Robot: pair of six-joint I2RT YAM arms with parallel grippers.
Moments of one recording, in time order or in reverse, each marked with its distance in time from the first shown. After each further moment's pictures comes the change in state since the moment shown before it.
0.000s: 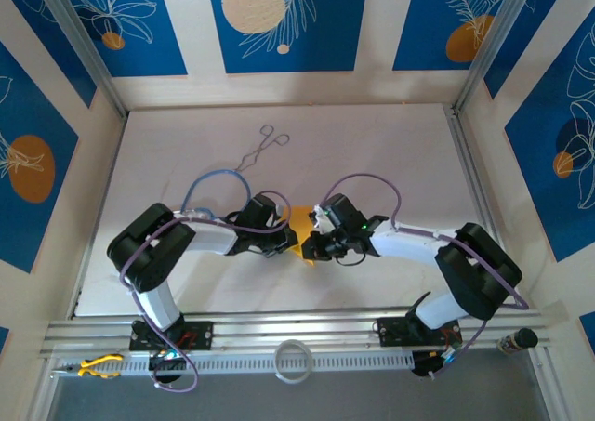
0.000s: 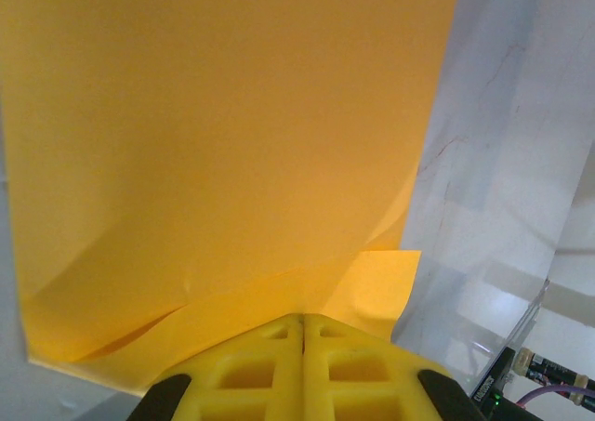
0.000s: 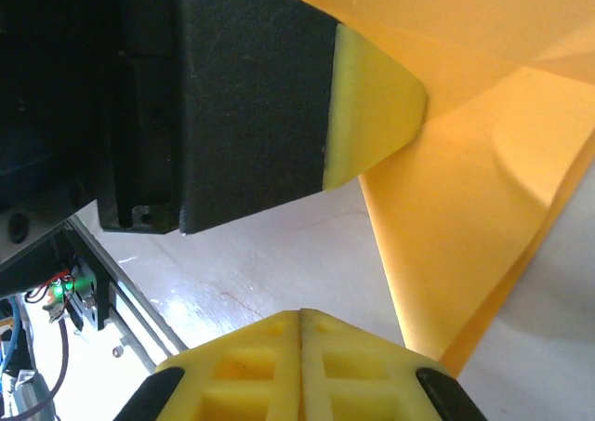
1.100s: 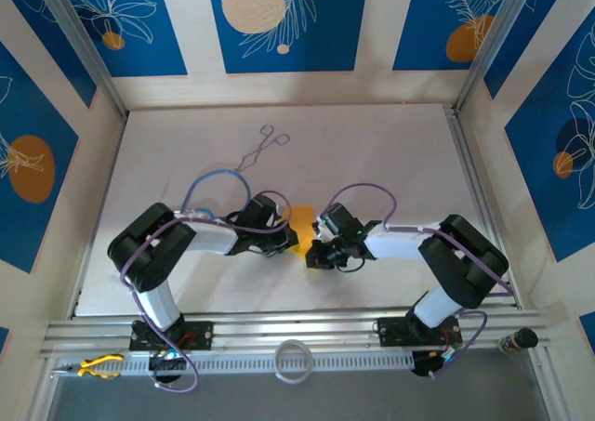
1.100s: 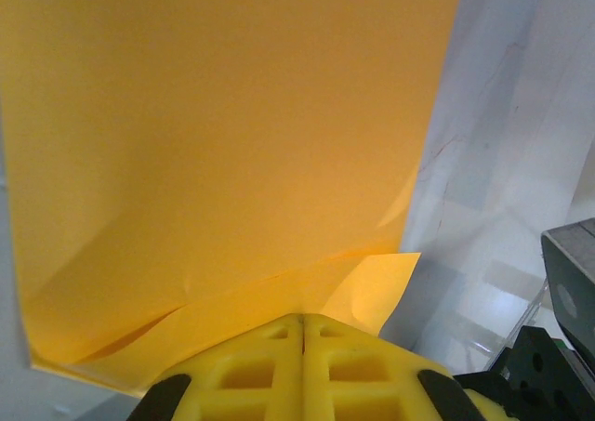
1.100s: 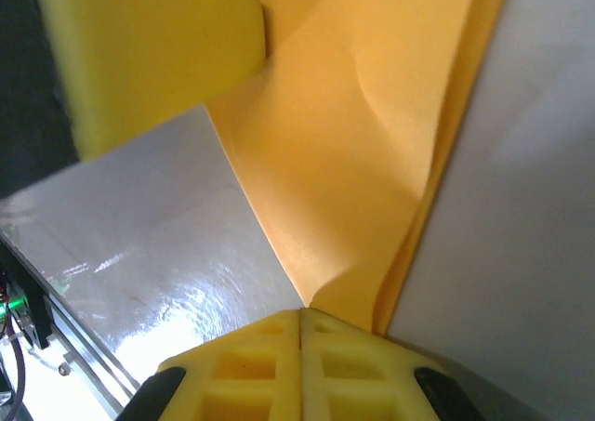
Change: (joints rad) left arm 0.000 0.002 0.002 0.001 0.000 0.000; right arm 0.011 0.066 -0.058 0.018 0.035 0.042
